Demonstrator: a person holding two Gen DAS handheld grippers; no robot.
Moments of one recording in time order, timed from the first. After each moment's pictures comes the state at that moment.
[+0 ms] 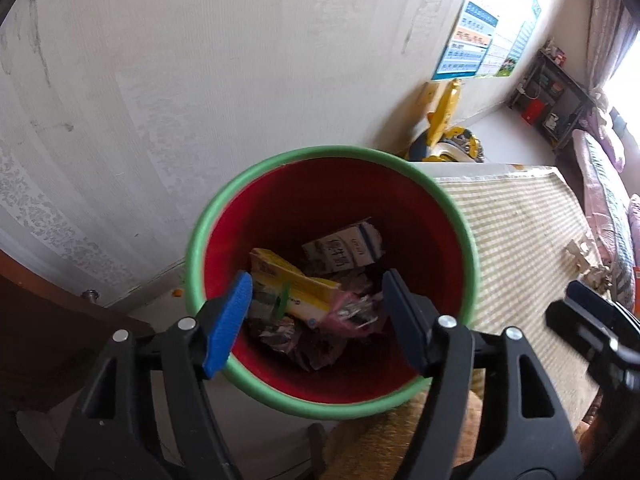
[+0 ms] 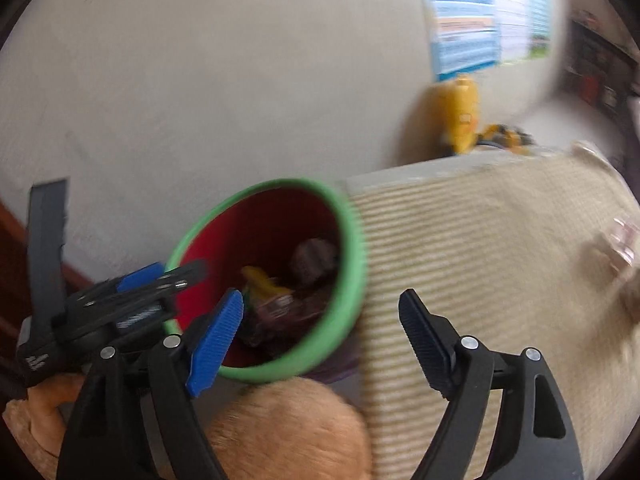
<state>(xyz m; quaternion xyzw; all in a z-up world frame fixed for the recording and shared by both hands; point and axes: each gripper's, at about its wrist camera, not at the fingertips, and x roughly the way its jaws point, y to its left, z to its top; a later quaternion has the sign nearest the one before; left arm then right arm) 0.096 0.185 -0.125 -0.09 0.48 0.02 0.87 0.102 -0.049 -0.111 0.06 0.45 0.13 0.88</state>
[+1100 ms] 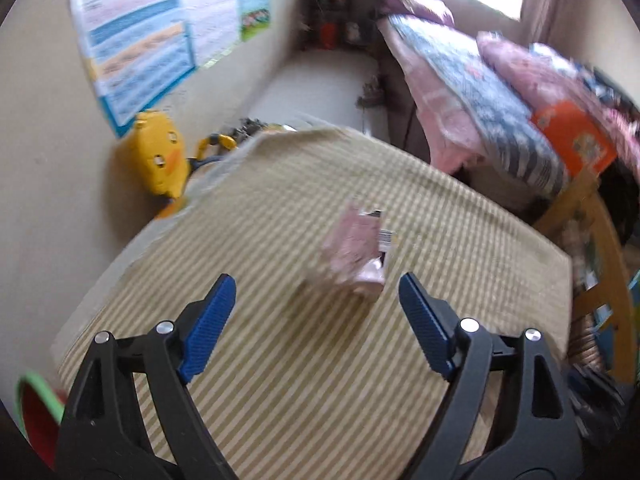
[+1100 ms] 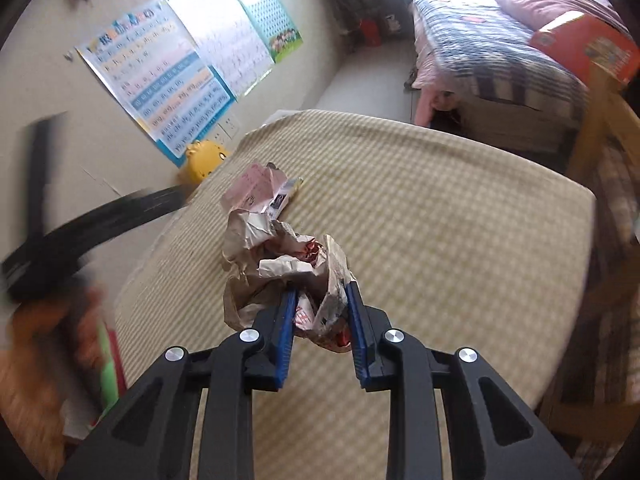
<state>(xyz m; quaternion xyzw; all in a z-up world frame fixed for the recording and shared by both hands) 0.189 -0.242 -0.127 0.14 0.44 -0.28 0.84 -0.011 -0.350 -0.133 0.28 0.39 -0.11 0.87</state>
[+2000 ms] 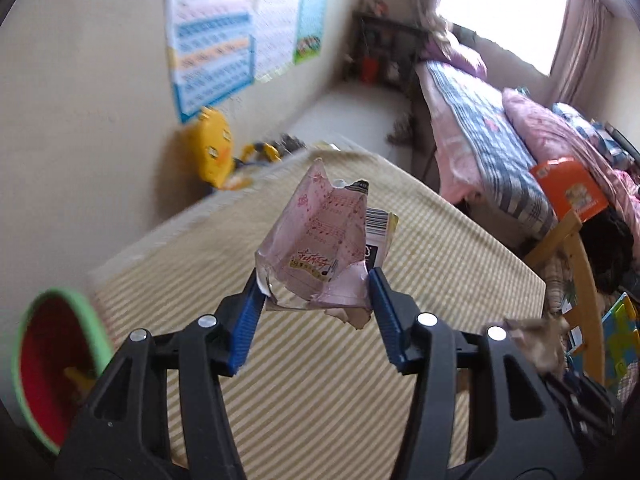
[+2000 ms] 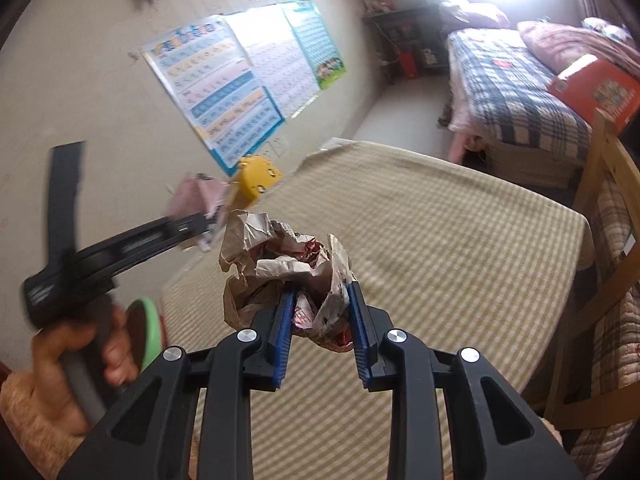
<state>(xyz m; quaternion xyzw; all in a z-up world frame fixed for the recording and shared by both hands) 0.103 -0.133 -0.057 0.04 0.40 -0.22 0.89 -0.044 -0.285 -0.073 0.24 0.34 -0.06 0.91</state>
